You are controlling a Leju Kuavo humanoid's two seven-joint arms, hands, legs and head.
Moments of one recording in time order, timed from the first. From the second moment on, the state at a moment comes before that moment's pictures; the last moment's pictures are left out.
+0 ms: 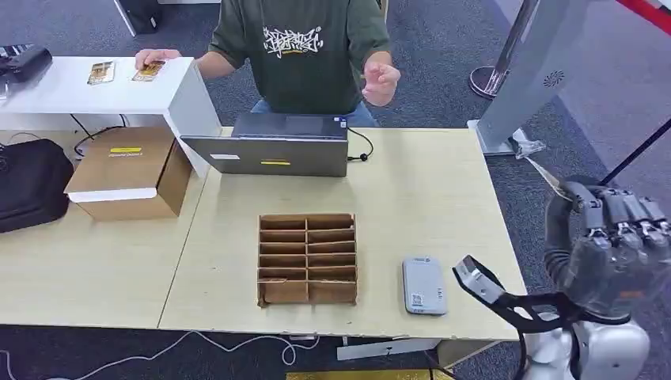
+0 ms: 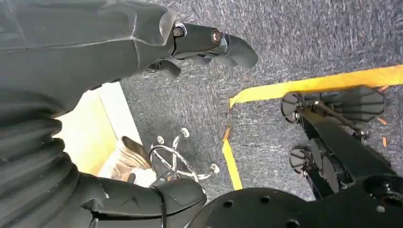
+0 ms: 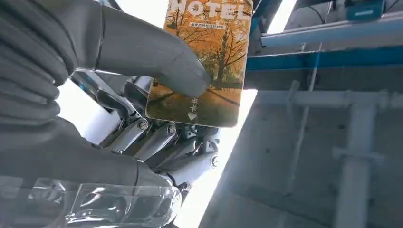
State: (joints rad) left arm -0.03 -0.10 1.38 -0.32 -1.29 -0.38 -0.14; right arm -0.10 0.24 -0.34 -2.00 1.34 -0.70 -0.70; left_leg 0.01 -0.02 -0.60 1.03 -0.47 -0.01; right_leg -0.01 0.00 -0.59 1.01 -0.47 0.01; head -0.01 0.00
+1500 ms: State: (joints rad) left arm -0.06 -0.03 1.30 -0.27 -1.31 -0.40 -0.12; right arm -0.89 0.01 0.72 -1.00 1.51 -0.69 0.69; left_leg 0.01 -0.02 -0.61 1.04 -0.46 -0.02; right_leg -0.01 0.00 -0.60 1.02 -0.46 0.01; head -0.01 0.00
